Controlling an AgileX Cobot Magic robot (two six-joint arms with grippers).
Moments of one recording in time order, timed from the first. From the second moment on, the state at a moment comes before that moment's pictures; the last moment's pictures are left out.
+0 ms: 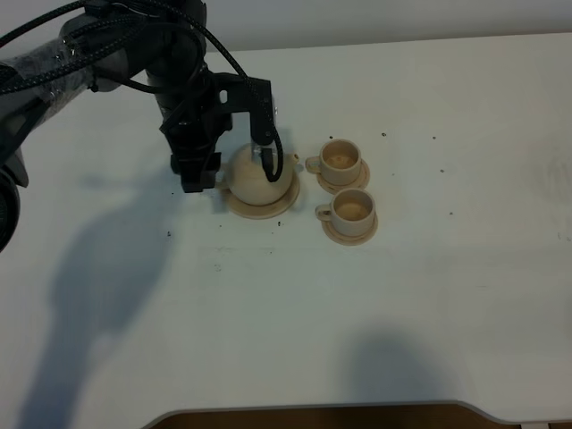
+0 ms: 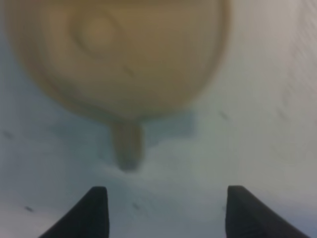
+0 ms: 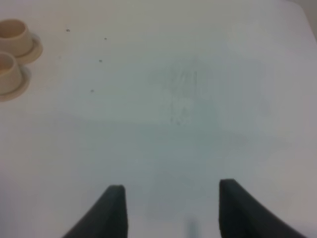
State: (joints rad) left arm -0.41 2.18 -1.78 0.07 1.07 1.07; right arm -0.03 -0.01 -0.49 0.09 1.07 -0.23
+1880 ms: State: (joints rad) left arm -0.45 2.24 -1.78 0.11 0.95 1.08; right arm -0.03 -0.01 -0.49 0.09 1.07 -0.23
